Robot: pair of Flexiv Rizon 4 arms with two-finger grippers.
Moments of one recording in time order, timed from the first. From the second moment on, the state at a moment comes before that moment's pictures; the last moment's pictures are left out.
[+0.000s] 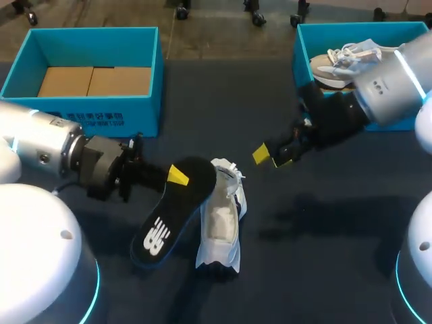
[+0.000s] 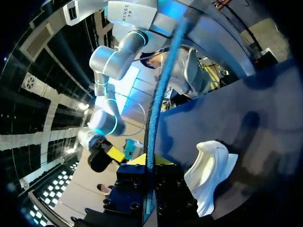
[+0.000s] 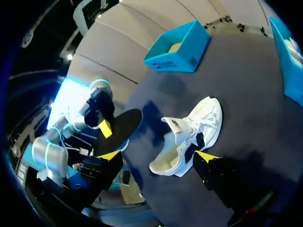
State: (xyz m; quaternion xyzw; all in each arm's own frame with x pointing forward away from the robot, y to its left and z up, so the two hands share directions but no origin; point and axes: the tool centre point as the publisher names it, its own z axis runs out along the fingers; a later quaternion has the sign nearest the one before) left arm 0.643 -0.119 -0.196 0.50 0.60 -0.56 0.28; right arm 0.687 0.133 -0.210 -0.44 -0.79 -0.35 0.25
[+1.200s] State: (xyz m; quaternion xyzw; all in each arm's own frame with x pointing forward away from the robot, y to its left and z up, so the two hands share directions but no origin) left arm 0.577 -0.124 -0.203 0.42 0.62 -0.64 0.17; right arm 0.639 0.129 -0.242 -0.15 -0.98 -0.12 0.00
